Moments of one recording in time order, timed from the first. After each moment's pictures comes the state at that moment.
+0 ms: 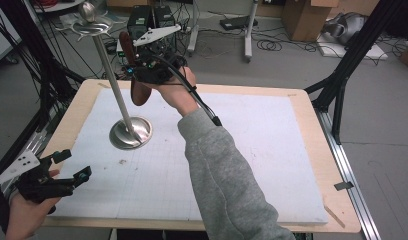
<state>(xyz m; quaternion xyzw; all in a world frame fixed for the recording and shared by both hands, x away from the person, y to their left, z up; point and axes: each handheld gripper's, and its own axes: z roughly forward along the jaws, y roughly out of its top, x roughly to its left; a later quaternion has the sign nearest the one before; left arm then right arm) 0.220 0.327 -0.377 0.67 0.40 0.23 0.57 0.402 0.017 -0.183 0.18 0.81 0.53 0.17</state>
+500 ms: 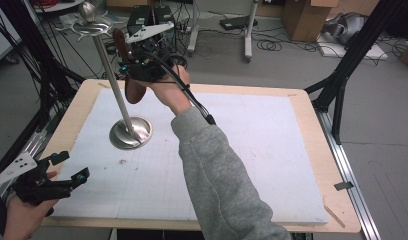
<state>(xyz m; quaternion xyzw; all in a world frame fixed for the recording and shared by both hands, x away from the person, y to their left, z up) 0.215 0.331 -0.376 0.67 0.41 0.23 0.57 0.404 0.030 -0.180 0.19 0.81 0.53 0.17</state>
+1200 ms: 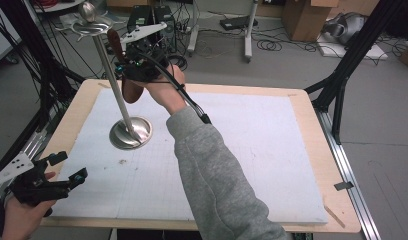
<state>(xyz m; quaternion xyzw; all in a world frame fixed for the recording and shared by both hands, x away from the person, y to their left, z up) 0.214 0.334 -0.376 0.67 0.41 0.23 0.58 0.405 0.041 -0.182 0.18 0.81 0.53 0.18</state>
